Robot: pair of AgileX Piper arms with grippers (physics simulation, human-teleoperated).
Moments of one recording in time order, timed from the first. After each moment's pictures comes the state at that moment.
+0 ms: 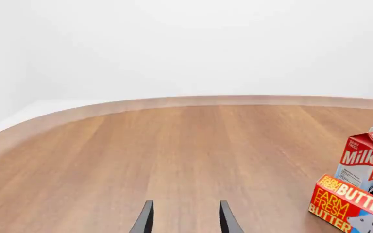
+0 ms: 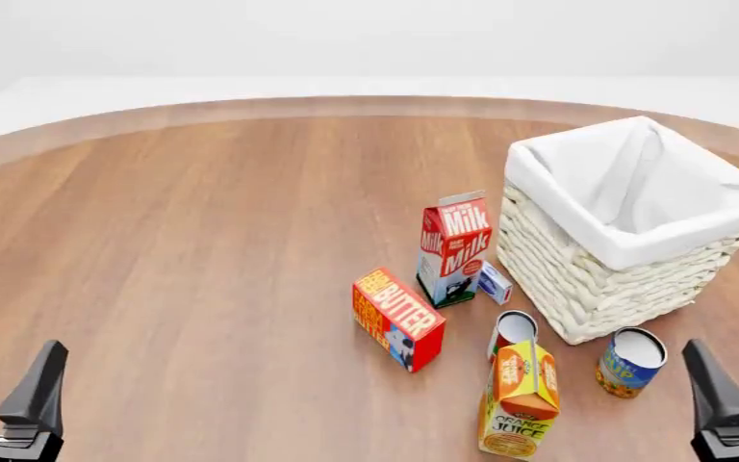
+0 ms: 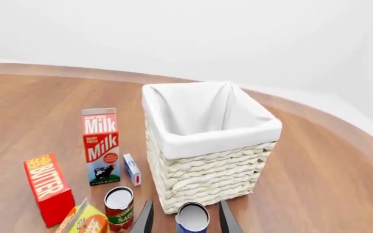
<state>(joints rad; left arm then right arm) 0.00 0.00 0.00 0.00 0.00 -0.01 0.02 -0.14 0.23 -0.11</state>
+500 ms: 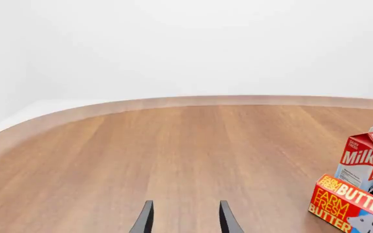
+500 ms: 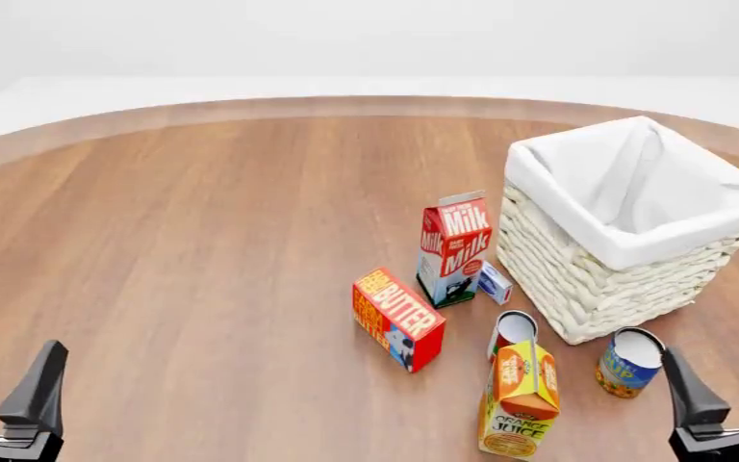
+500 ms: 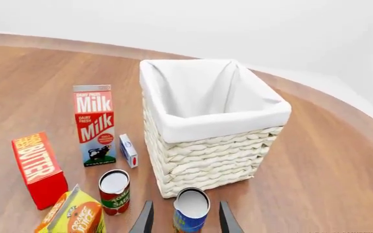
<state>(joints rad) 0.00 0.00 0.00 0.00 0.00 -0.02 0.12 -0.09 0.17 -0.14</state>
